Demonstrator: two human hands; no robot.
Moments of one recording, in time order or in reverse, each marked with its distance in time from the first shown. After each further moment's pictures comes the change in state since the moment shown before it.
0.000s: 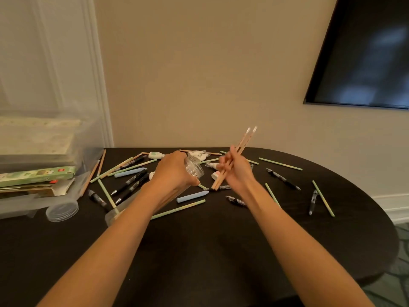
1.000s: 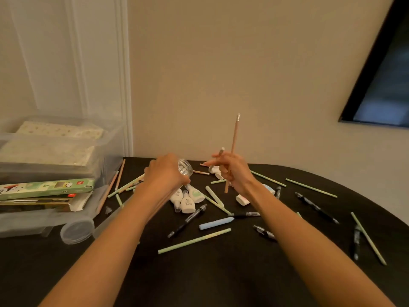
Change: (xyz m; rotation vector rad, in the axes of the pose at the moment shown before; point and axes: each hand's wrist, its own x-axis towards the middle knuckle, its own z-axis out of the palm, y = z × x) left_hand 0.058 -0.057 -0.042 0.093 0.065 -0.218; right_hand 0.070 0.019 0.061 -0.626 -0.284 -0.094
